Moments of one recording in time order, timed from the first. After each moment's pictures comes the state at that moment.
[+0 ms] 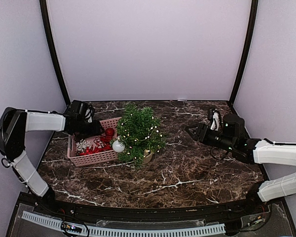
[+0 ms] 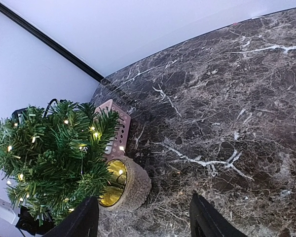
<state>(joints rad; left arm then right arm) -0.28 1.64 0.95 -0.17 0.16 -0.41 0.64 1.14 0.51 0.31 -0.12 0.72</state>
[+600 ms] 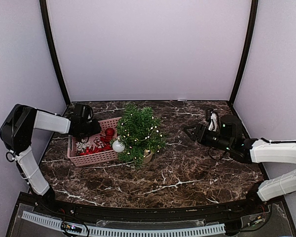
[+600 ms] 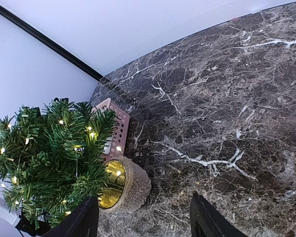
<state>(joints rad) -0.28 1.75 0.93 0.05 -0.04 -0.57 0.65 1.19 0.51 0.35 -0.12 0.74</state>
